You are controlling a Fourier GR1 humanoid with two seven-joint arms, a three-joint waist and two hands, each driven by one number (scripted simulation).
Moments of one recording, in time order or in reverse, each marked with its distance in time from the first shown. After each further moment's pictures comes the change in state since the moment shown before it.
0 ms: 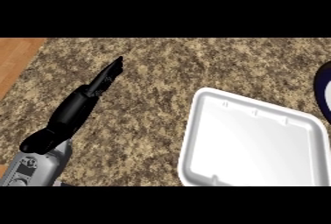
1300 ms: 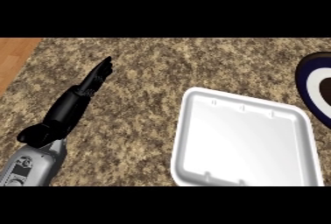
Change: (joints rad) left arm 0.033 0.007 0.044 0.033 0.003 0.024 -0.001; right arm 0.270 0.116 -0.179 0.002 -0.184 -0.391 -0.021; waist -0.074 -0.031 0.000
